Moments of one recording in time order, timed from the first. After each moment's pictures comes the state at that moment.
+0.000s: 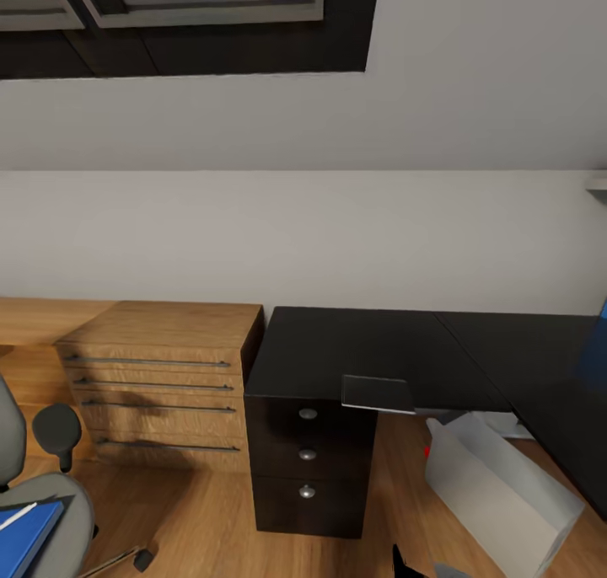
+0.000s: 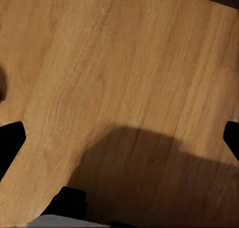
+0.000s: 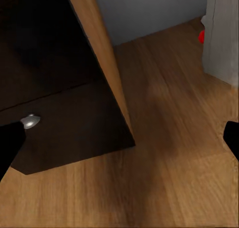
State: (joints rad) left arm -0.19 0.07 -0.89 -0.55 1.06 -0.05 0.49; right arm -0.36 0.01 0.16 0.01 -0.61 -0.73 0.23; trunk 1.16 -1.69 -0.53
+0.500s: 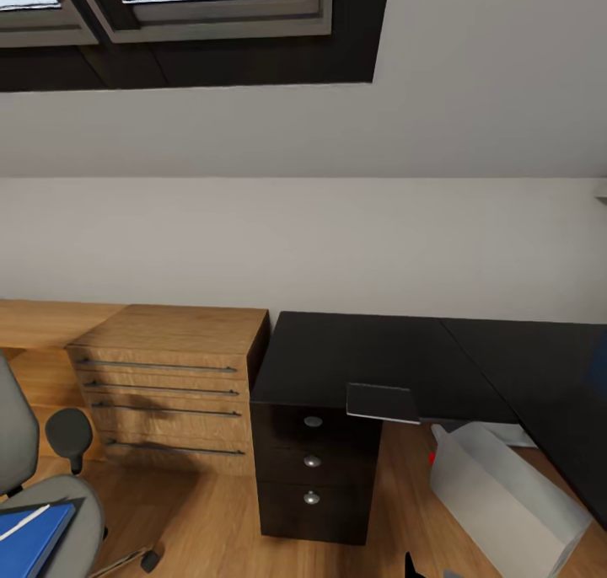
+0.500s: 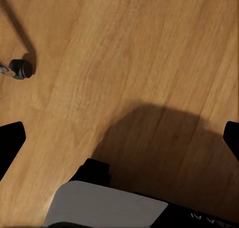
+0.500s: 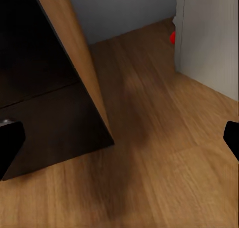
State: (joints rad) left arm -0.19 0.01 -0.89 -0.39 1.06 -0.05 0.49; right arm -0.36 0.01 0.16 0.02 -0.61 -0.72 0.10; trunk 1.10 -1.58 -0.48
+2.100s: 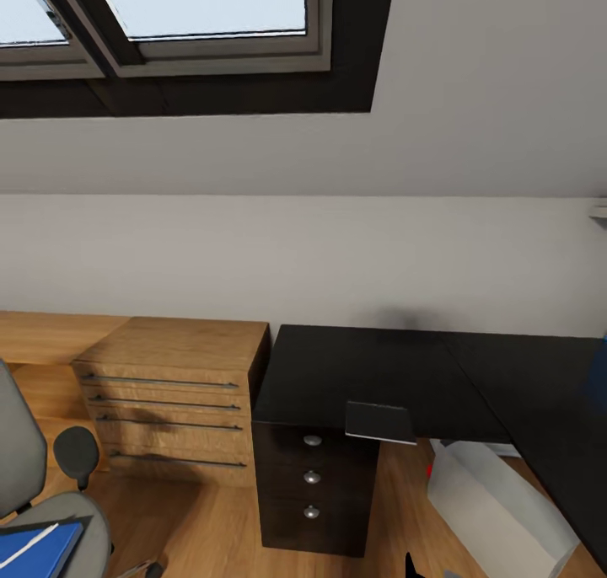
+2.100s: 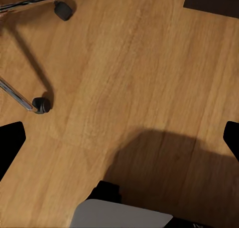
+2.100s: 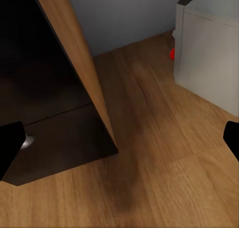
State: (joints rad) left arm -0.19 -0.01 -1.02 -0.33 1.06 -0.22 0.49; right arm -0.36 0.01 0.16 0.02 -0.61 -0.72 0.10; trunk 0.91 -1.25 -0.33
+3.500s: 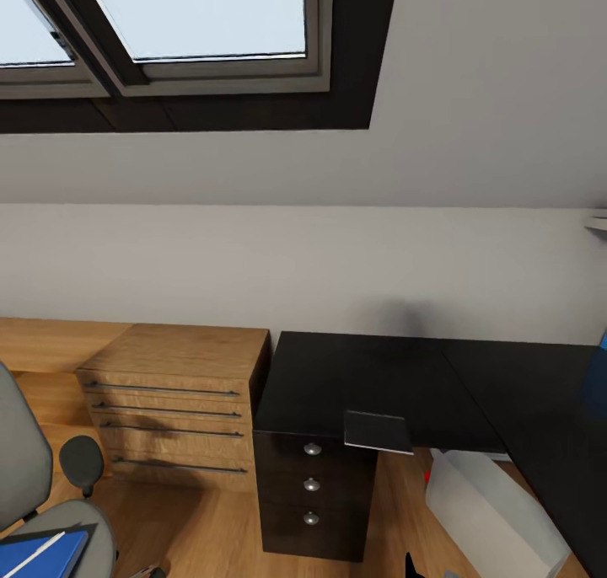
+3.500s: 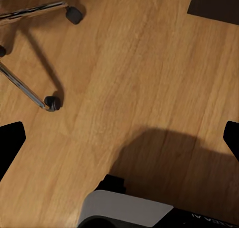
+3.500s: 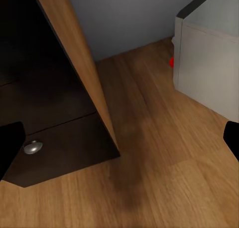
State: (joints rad) left arm -0.19 -0.01 -1.02 -0.31 1.07 -0.23 0.49; right arm -0.36 0.01 0.16 0.02 -0.61 -0.72 0.10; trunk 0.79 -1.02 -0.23
